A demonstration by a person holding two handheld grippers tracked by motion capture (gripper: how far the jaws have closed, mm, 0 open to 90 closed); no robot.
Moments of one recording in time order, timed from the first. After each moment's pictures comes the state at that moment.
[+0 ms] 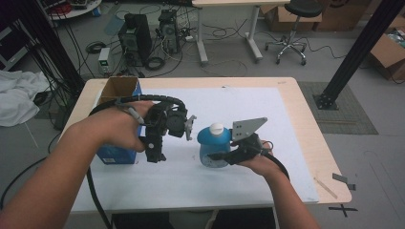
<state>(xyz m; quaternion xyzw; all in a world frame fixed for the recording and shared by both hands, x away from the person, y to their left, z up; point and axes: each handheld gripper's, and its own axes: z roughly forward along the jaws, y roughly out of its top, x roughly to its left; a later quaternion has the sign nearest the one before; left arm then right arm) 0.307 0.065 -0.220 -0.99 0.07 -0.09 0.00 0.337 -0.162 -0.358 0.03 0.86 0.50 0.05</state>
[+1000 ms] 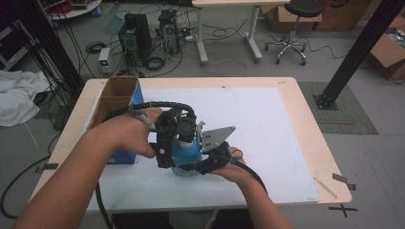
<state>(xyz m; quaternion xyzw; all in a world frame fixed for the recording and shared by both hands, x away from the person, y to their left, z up) 0.306 0.048 -0.237 -1.00 0.07 -0.06 -0.01 0.324 -0.089 -0.375 -0.02 0.85 0.53 0.02</state>
